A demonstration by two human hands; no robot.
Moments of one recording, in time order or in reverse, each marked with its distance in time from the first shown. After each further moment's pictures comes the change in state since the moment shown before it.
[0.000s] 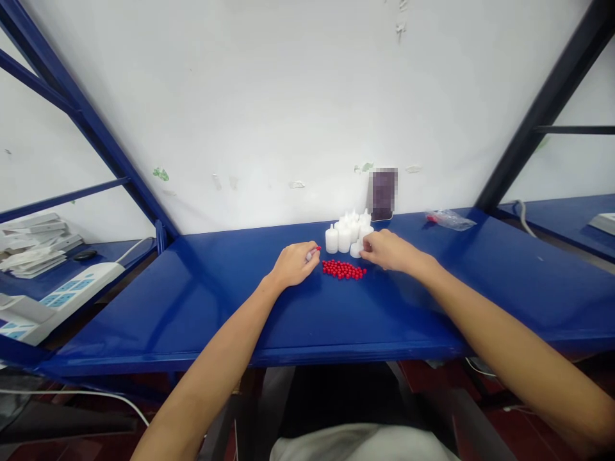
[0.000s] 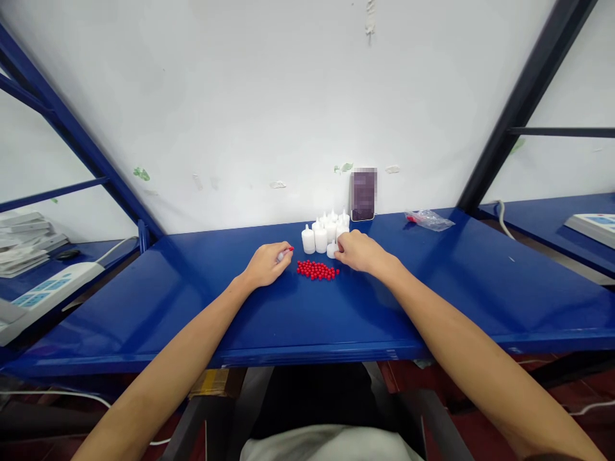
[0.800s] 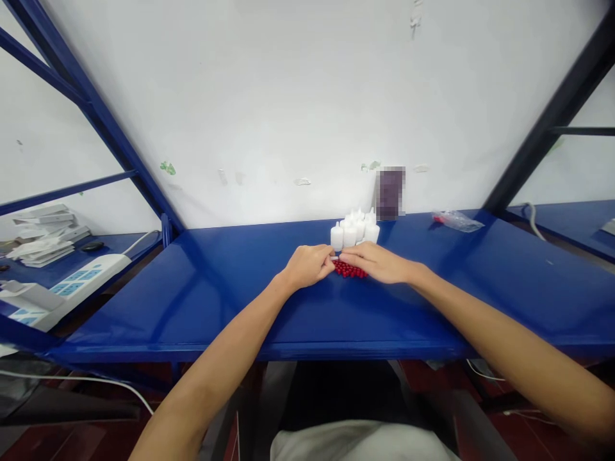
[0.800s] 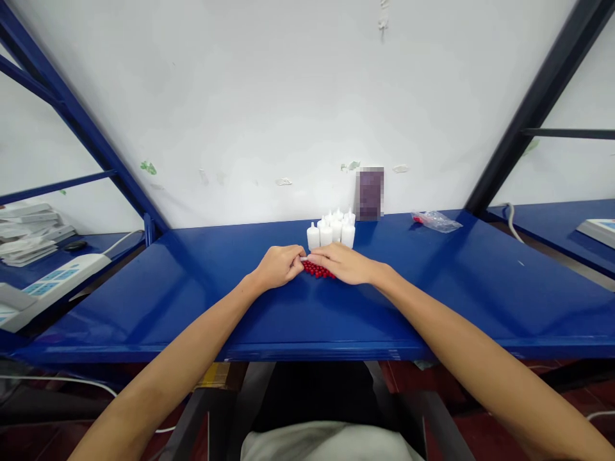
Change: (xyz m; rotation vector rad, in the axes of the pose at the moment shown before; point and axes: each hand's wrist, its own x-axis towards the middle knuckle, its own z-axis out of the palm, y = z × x) left_hand -0.001 0.020 0.005 0.074 0.030 0.167; right_hand -0.012 -0.035 0.004 0.502 -0.029 -0.577
